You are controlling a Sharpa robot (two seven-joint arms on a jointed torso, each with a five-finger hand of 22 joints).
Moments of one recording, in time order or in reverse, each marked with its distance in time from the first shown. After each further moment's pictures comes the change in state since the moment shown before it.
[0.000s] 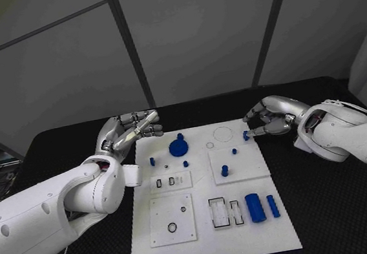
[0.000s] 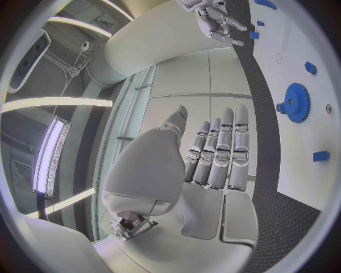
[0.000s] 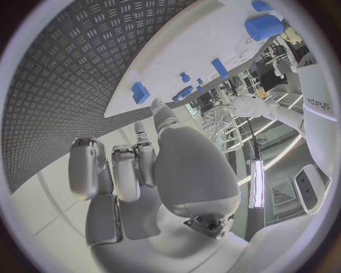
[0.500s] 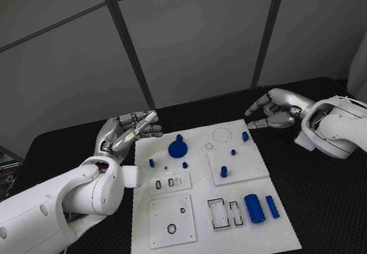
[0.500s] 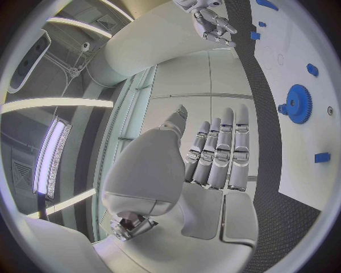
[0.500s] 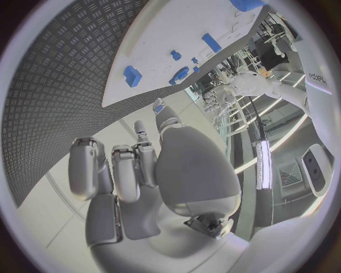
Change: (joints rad) left arm 0.001 -0.004 0.000 0.008 0.000 -0.004 0.002; left_hand 0.000 0.000 -0.003 0.003 0.000 0.000 0.000 0.000 0.000 0.000 0.000 0.000 0.000 0.000 0.000 0.000 -0.001 0.000 0.004 0.004 0.000 0.000; right arm 0.022 -0.032 0.001 0.035 0.175 -0.020 -0.004; right_hand -0.033 -0.012 0.003 0.022 0.017 0.017 0.002 0.000 0.002 0.004 0.004 0.000 0.000 0.000 0.000 0.000 0.000 0.000 0.000 0.000 0.000 0.000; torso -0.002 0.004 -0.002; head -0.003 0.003
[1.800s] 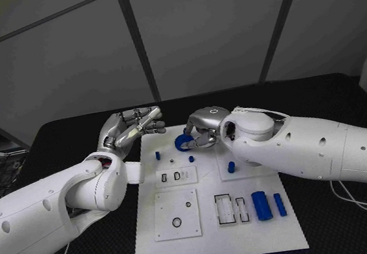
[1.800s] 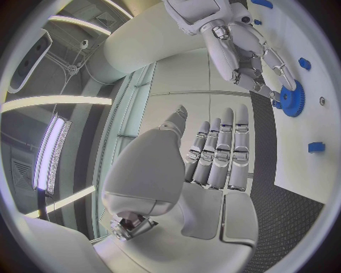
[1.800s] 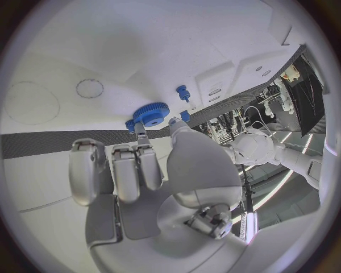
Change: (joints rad) left arm 0.000 -0.008 0.000 0.019 0.000 -0.006 0.003; left_hand 0.000 0.000 -0.003 0.002 0.000 0.000 0.000 -0.001 0.000 0.000 0.000 0.000 0.000 0.000 0.000 0.000 -0.002 0.000 0.004 -0.004 0.000 -0.001; right arm 0.000 0.460 0.001 -0.133 -0.557 0.179 -0.304; right_hand -0.247 0.065 -0.001 0.182 0.070 0.000 0.000 0.000 0.004 0.004 -0.003 0.071 0.000 0.000 0.000 0.001 0.000 0.000 0.041 0.002 0.037 0.000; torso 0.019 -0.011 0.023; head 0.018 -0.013
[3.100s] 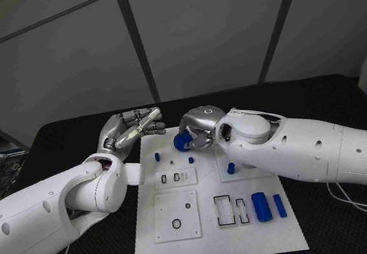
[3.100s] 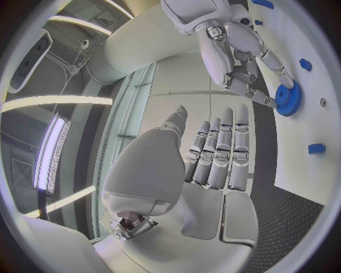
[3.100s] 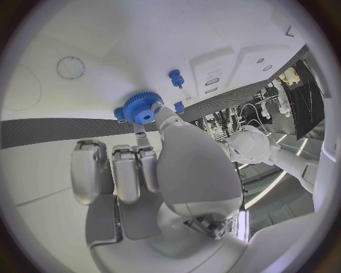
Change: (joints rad) left arm 0.000 0.003 0.000 0.000 0.000 0.000 0.004; left_hand 0.000 0.000 0.002 0.003 0.000 0.000 0.000 0.004 0.000 0.004 -0.004 0.004 0.000 0.004 -0.004 0.004 -0.001 0.000 0.007 0.000 0.000 -0.001; right arm 0.001 0.016 0.000 0.010 -0.029 -0.058 0.017; right_hand 0.281 -0.055 0.169 -0.151 -0.055 0.023 0.009 0.084 -0.001 0.004 -0.011 0.026 0.000 0.000 -0.014 0.000 0.000 0.000 -0.009 -0.024 -0.002 0.000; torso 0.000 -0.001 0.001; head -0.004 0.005
